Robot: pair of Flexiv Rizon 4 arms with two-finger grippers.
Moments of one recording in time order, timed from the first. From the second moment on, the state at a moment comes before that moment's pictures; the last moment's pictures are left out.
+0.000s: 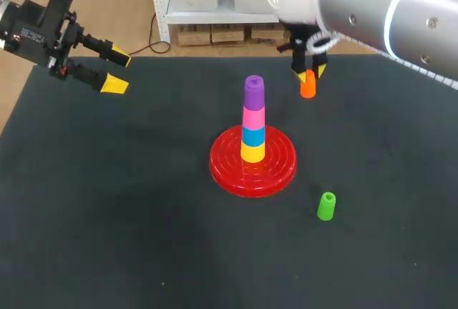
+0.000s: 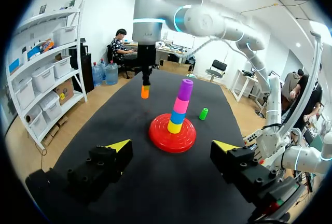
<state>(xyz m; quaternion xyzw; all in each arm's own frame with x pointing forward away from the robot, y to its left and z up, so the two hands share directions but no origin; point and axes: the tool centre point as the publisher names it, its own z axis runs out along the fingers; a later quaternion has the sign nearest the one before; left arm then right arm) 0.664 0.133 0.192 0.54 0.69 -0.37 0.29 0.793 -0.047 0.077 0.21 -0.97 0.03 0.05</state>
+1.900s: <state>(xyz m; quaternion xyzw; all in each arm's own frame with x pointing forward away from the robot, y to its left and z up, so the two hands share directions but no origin) 0.664 0.133 0.192 0.54 0.69 -0.37 0.29 0.659 0.064 0.248 0.51 -0.86 0.00 0.07</state>
